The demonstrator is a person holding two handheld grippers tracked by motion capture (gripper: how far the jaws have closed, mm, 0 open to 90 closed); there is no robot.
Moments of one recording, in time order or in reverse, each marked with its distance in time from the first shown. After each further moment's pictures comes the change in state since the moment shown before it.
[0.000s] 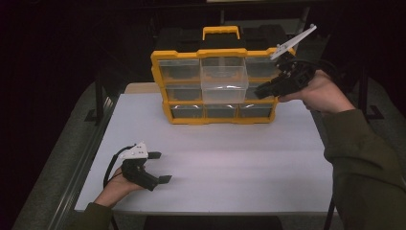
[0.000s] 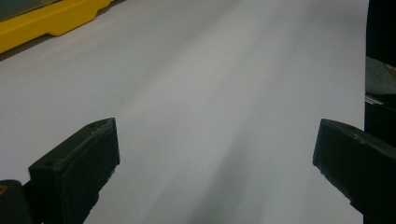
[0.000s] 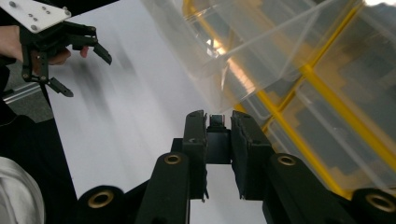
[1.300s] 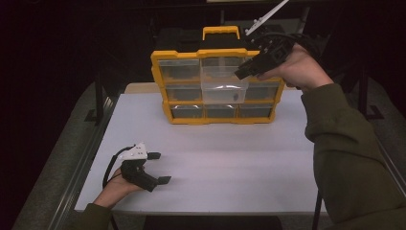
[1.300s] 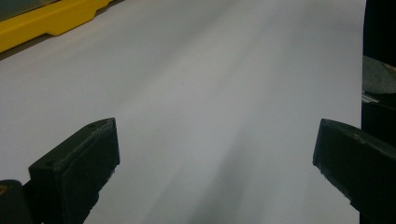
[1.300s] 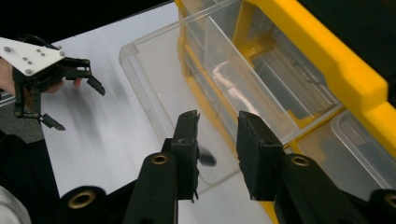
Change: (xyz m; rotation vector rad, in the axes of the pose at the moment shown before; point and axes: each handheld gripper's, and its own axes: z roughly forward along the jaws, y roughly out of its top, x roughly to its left) left arm -0.002 -0.003 -0.002 -0.003 -0.003 0.006; right arm 0.004 0.067 0.007 -0.002 -0.031 -0.038
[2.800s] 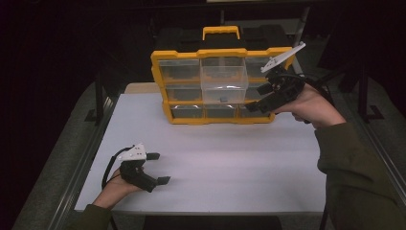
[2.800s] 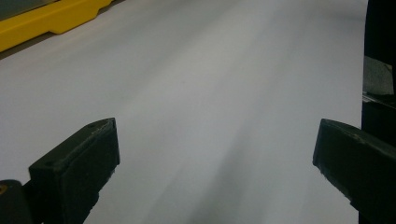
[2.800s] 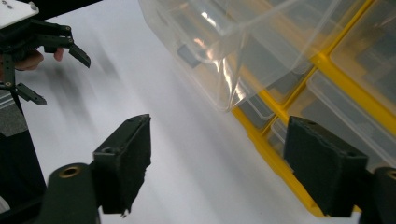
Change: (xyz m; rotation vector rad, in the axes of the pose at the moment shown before) left arm -0.001 -0.001 -0.001 -0.003 0.007 -0.004; right arm 0.015 -0.082 0.022 -0.026 -0.038 0.073
